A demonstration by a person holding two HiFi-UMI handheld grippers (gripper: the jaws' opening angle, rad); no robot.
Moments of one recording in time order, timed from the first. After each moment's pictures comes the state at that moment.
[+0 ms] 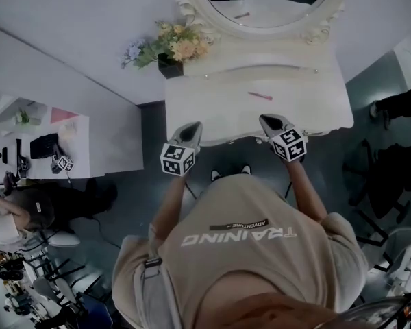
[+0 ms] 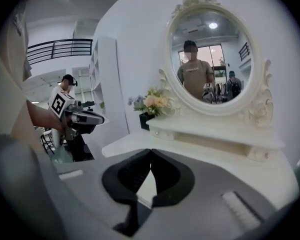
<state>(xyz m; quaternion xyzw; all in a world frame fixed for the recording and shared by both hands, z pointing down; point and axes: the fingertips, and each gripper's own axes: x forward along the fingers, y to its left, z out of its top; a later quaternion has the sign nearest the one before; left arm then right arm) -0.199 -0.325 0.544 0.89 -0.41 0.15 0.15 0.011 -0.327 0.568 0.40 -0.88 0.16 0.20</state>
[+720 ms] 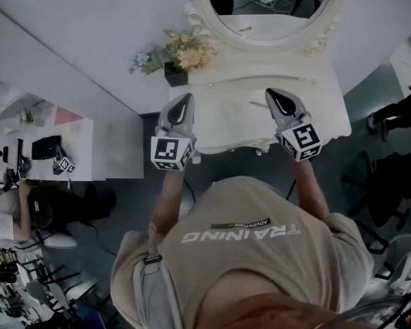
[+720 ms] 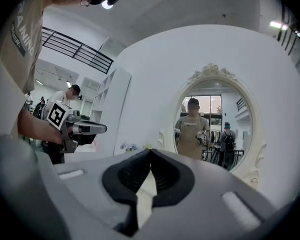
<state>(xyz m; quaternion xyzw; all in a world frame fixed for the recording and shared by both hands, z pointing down) -0.210 -0.347 0.333 0.87 -0.48 0.00 -0.07 -0.005 -0.339 0.340 0.45 -0.89 -0.06 0.07</state>
